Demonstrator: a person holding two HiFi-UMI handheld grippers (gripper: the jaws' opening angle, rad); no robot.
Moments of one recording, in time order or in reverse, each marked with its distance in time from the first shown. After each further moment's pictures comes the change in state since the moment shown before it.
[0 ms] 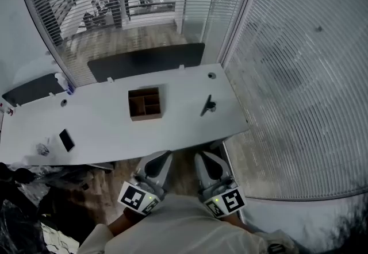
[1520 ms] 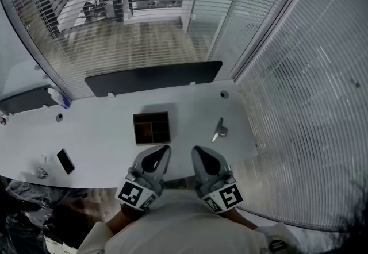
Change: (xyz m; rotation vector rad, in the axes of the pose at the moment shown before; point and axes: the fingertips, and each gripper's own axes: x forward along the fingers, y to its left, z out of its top) left arm 0.089 0.172 0.023 -0.027 0.002 0.050; right arm 0.193 -0.045 -0.017 -0.041 0.081 0.066
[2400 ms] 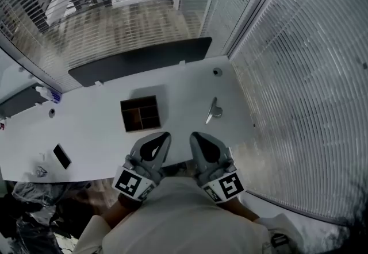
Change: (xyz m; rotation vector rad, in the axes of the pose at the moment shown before) left arm 0.041 -0.029 -0.027 0.030 0.095 -0.083; right arm -0.020 -0.043 -0.008 0.024 0.009 -0.051
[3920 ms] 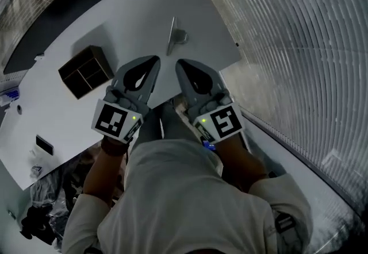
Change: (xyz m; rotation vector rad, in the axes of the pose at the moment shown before) left arm 0.159 -0.039 -0.126 -0.038 0.304 -0.198; right arm -0.041 -0.160 -0.090 0.090 0.186 -0.205
